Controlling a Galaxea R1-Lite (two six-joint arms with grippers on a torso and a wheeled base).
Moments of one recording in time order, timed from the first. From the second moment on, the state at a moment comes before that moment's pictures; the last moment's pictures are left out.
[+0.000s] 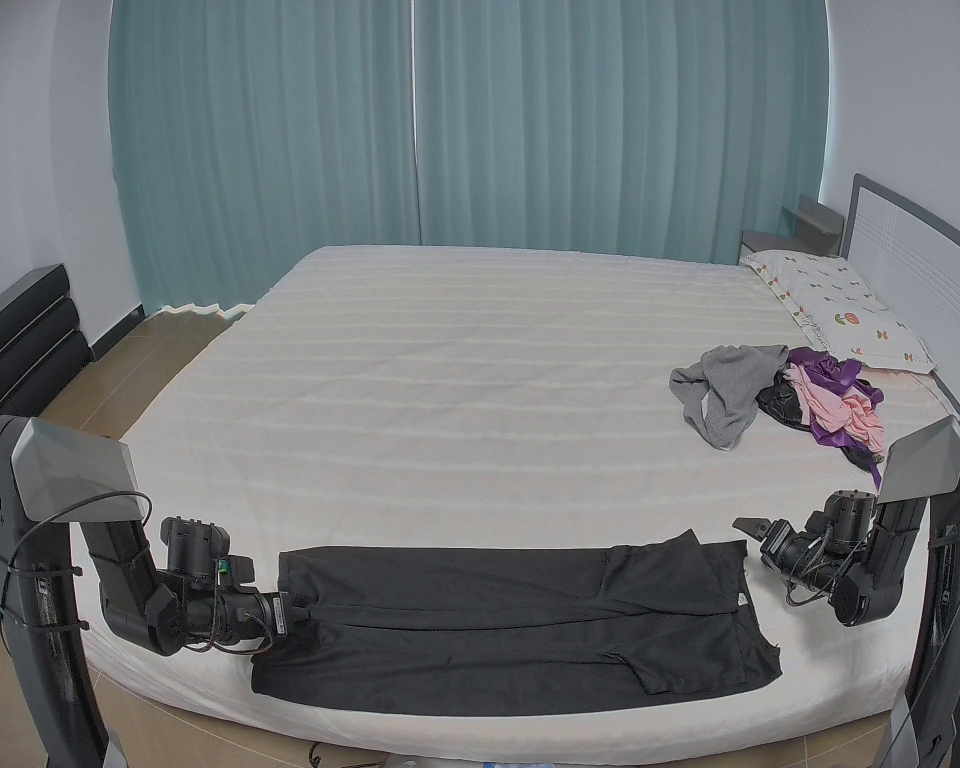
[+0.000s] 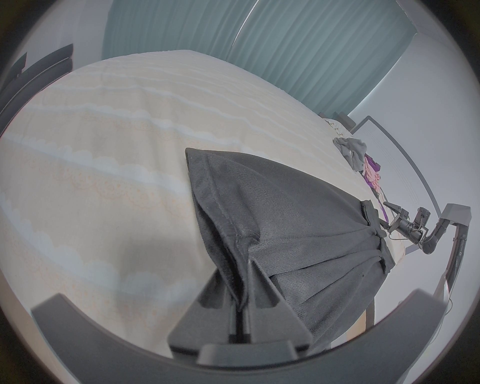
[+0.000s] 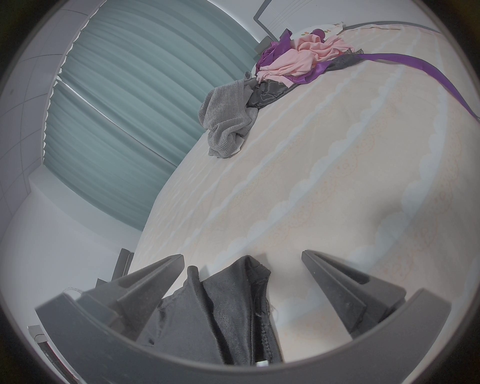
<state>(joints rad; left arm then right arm) -0.04 2.29 -0.43 -0.98 -0.37 -0.23 -0.14 2.45 -0.50 -1.40 0.32 0.70</state>
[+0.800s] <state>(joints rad) -0.02 2.27 -0.45 -1.01 -0.37 -0.24 -0.14 2.45 -0.50 -1.40 0.32 0.70</state>
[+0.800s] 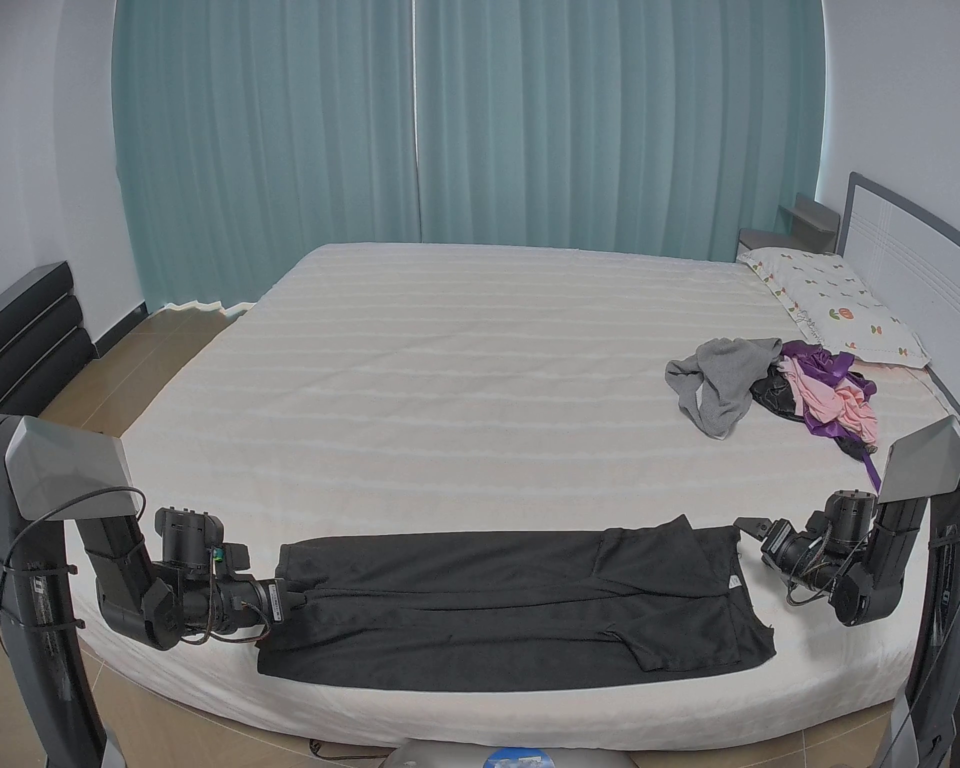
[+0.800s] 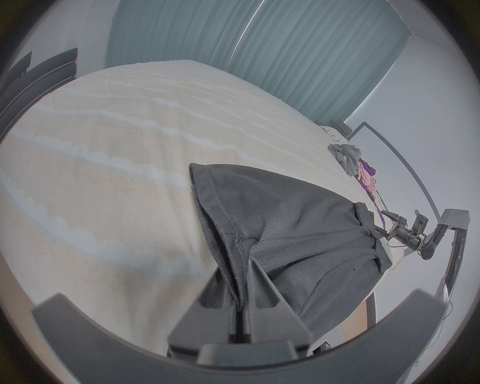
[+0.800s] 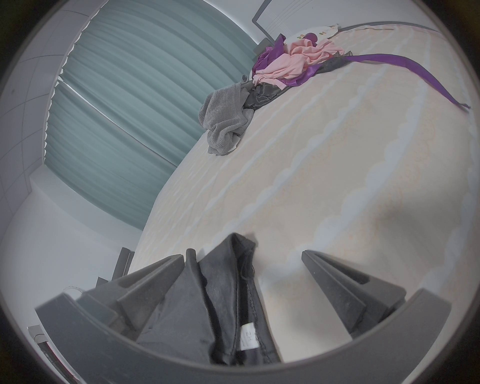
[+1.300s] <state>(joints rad) -0.05 2.27 -0.49 -1.01 -0.36 -0.36 -0.14 2.45 -0.50 -1.40 0.32 0.71</state>
